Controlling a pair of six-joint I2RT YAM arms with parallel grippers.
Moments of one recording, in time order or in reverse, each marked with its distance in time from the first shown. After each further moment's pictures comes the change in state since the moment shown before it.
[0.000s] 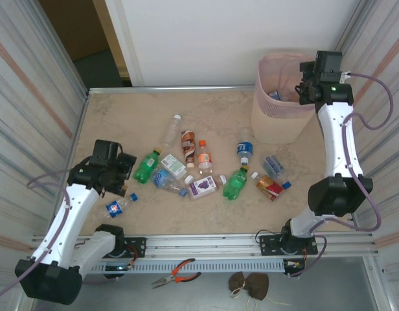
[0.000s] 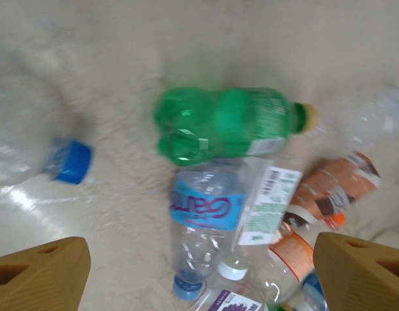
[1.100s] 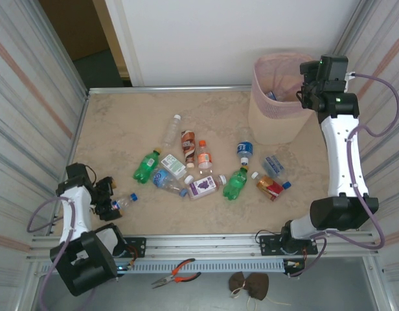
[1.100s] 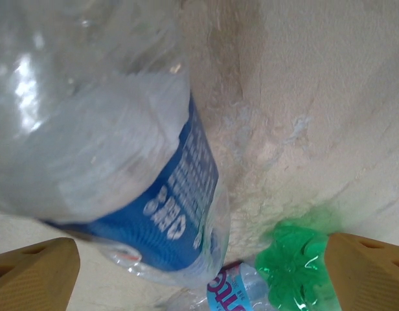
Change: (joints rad) left arm 0.622 0.085 -0.277 0.017 0.291 0.013; right arm 0.028 -0.135 -0.061 0.018 -0.003 -0.071
